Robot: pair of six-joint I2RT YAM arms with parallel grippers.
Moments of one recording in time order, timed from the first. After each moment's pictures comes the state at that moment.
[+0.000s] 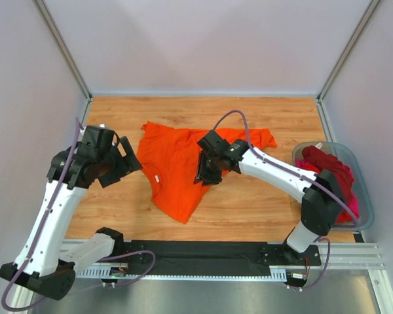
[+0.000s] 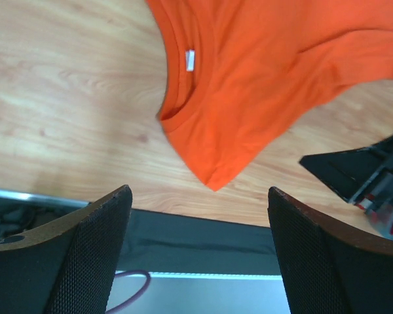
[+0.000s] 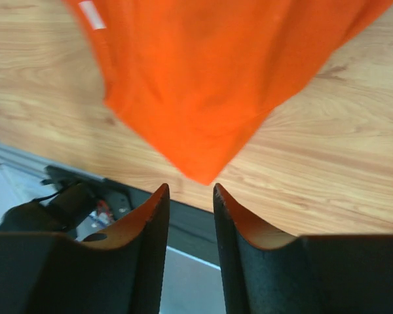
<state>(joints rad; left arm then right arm) -0.34 1.00 1.40 -1.32 -0.07 -0.77 0.84 1.60 1.34 -0.75 -0.09 0.99</state>
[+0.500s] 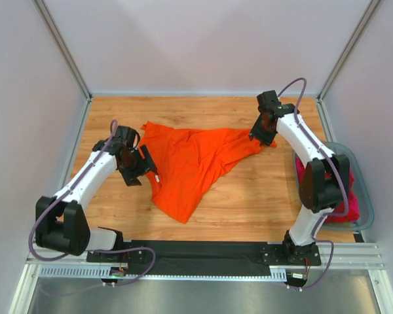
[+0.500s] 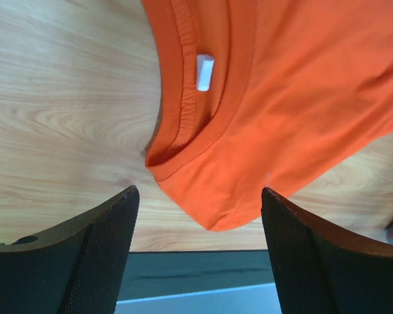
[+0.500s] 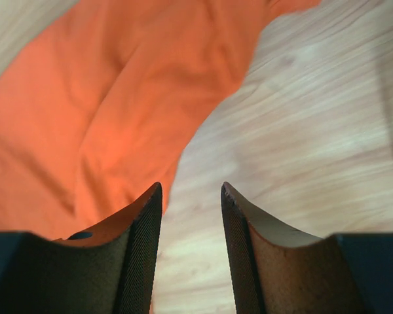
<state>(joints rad) -0.21 1.32 1.03 -0.90 0.13 -0.73 0.28 1.75 1.55 -0.91 0.13 0.77</state>
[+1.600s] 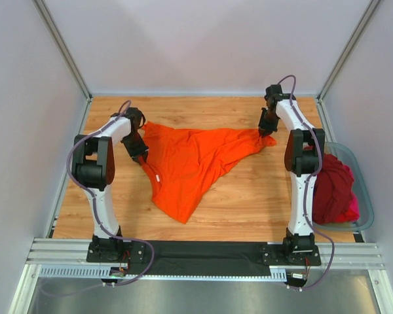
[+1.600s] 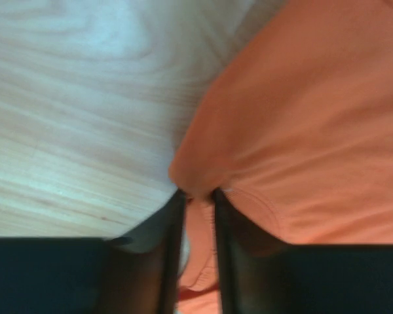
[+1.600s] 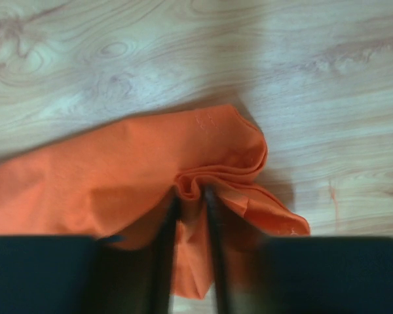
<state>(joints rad) -0.10 2.03 1.48 -0.90 -0.04 -0.64 0.05 2.39 2.10 -0.96 -0.01 0.37</state>
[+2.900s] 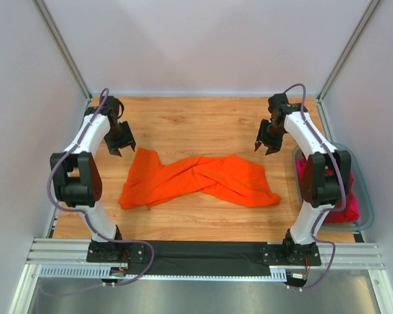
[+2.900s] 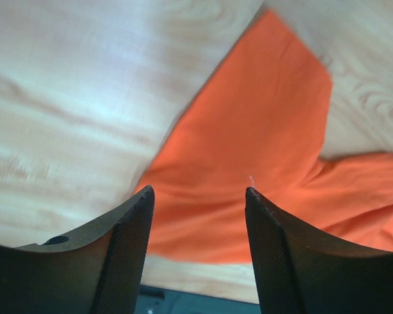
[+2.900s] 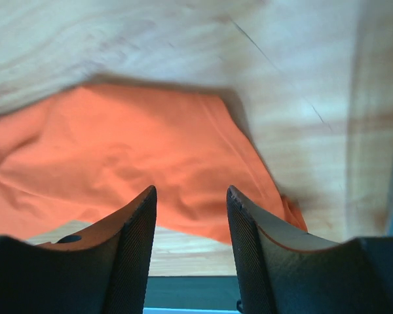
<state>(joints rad) 0.00 1.72 1.45 -1.02 -0.03 -0.44 0.13 1.77 1.52 -1.05 -0.06 0.48</state>
